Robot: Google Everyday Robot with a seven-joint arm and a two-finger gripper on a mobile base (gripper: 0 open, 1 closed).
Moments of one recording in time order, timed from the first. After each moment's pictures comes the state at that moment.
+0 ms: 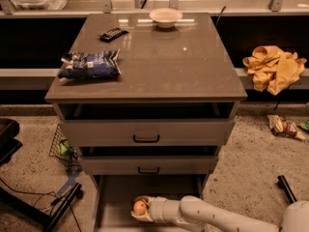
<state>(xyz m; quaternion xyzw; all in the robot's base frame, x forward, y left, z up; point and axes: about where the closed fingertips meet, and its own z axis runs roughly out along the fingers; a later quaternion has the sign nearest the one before) 0.462 0.069 0.288 -0.52 0.67 0.31 0.44</state>
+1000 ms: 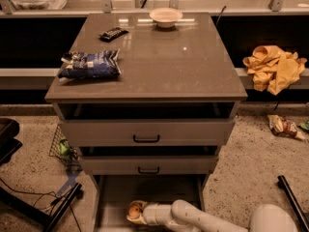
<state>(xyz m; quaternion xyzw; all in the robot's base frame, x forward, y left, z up) 0.474 0.098 0.195 -0.53 0.65 0.32 0.45</state>
